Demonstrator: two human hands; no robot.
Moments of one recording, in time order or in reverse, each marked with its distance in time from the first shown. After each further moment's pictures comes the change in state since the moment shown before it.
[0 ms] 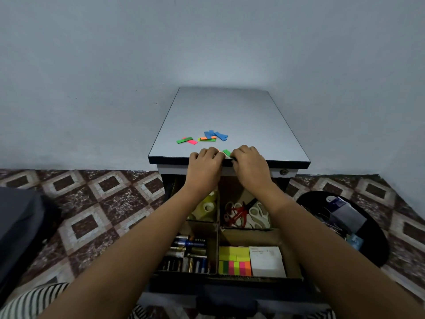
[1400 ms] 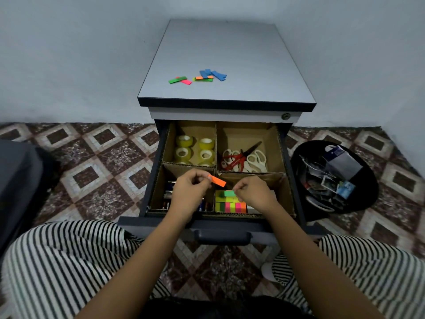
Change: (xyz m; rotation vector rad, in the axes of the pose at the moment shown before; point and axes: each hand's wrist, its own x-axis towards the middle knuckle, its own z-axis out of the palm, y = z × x) left_hand -0.143 0.050 -0.035 -1.137 -0.287 -1.013; right_hand -0.151 -0.003 0.049 0.630 -0.596 0.554
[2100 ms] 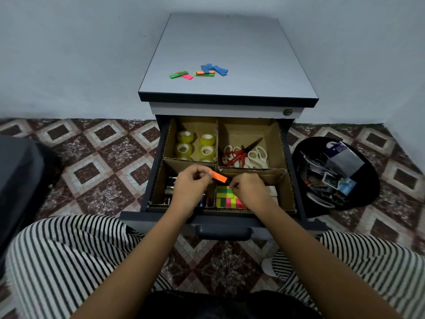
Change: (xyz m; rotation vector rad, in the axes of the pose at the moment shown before) left_hand 0.002 -0.004 -0.001 0.001 -0.007 0.018; right_hand 0.009 0.000 0.018 -0.373 0.071 -0.144
